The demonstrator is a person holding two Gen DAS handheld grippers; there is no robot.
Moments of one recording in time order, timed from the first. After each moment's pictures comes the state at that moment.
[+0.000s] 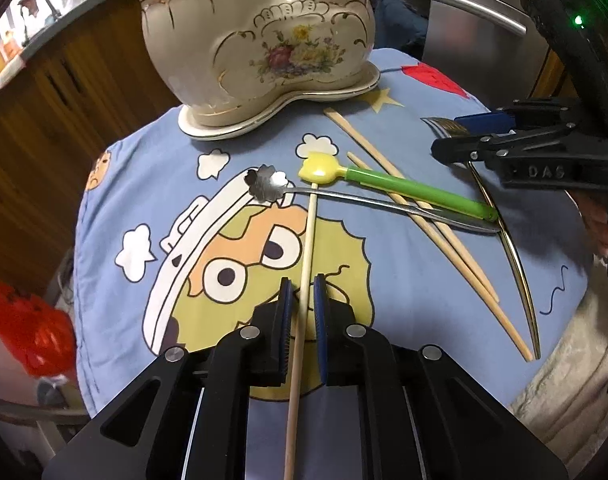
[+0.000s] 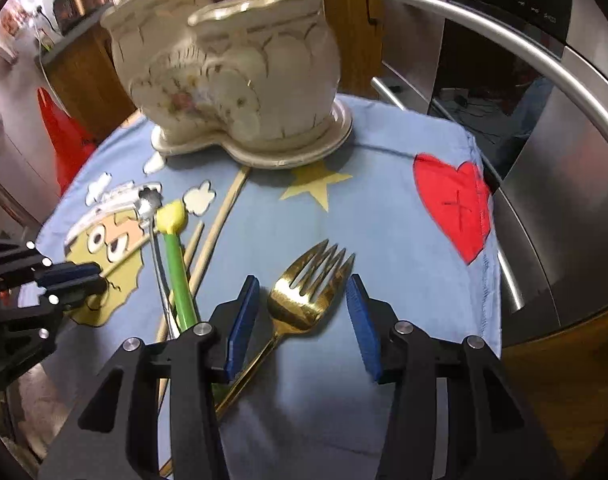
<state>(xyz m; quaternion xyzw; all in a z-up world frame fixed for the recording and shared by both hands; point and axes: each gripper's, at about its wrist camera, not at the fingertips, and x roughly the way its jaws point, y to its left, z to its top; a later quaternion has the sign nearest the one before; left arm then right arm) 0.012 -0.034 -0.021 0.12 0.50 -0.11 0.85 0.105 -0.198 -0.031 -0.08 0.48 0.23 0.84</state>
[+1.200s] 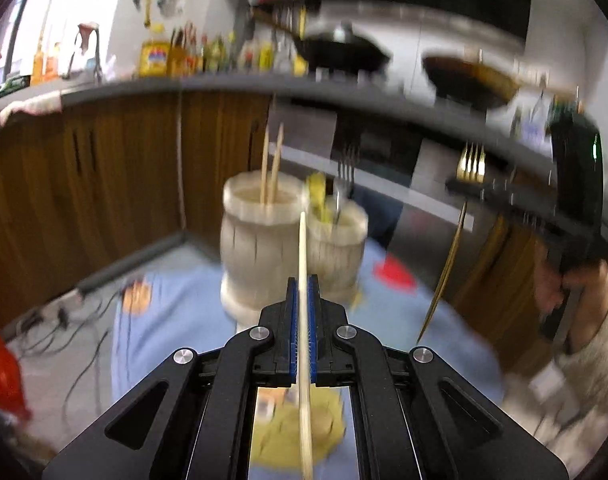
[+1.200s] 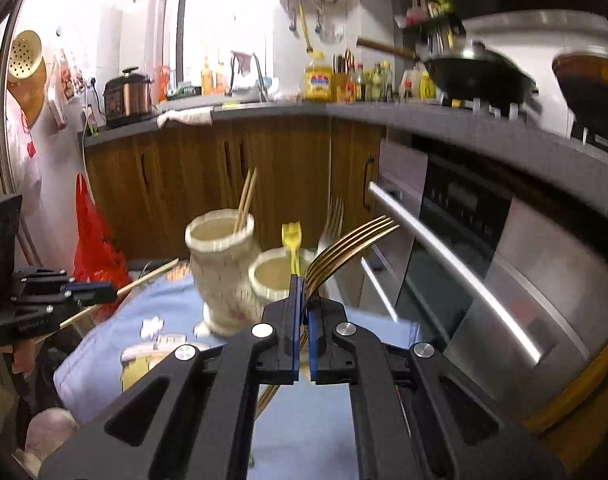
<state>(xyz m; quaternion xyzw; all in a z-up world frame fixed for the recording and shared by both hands) 0.000 0.033 0.107 -0.04 0.24 -0.17 0.95 0.075 -0.218 0.138 -0.05 0.21 0.25 0.94</state>
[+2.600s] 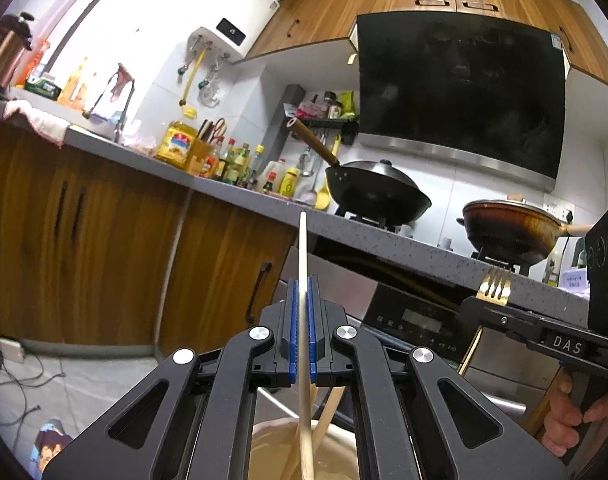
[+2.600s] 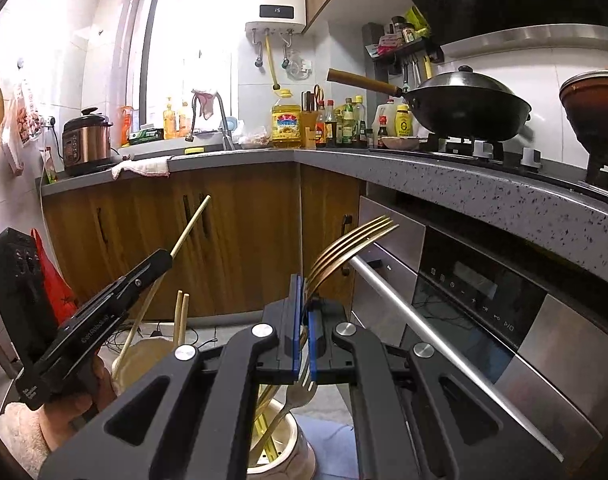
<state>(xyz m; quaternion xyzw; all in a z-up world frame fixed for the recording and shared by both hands) 0.157 0.039 0.095 -0.17 0.02 -0.15 0.97 0.185 -0.178 0.148 -0.02 0.16 0.20 0.97</state>
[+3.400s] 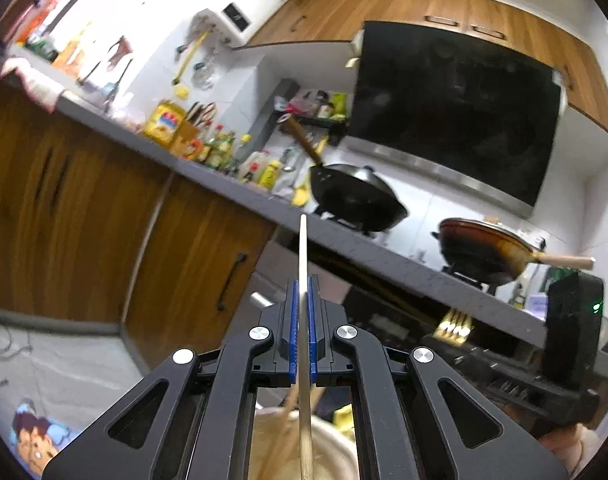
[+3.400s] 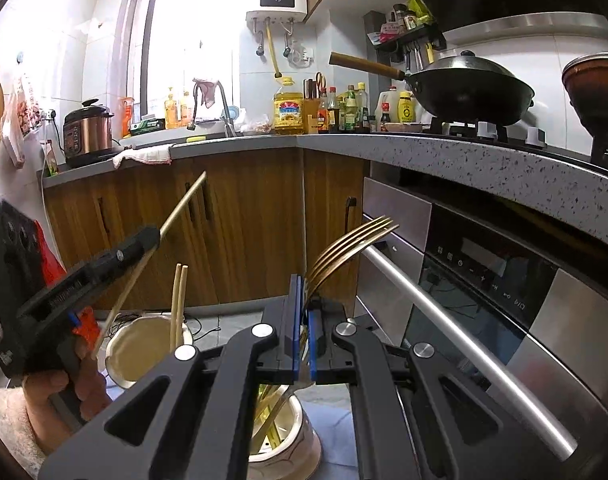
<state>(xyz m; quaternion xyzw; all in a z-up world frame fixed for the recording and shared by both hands) 0.151 0.054 0.102 -0.21 0.03 -0.20 0.96 0.186 -0.174 0.130 -0.02 0.18 0.21 0.96</state>
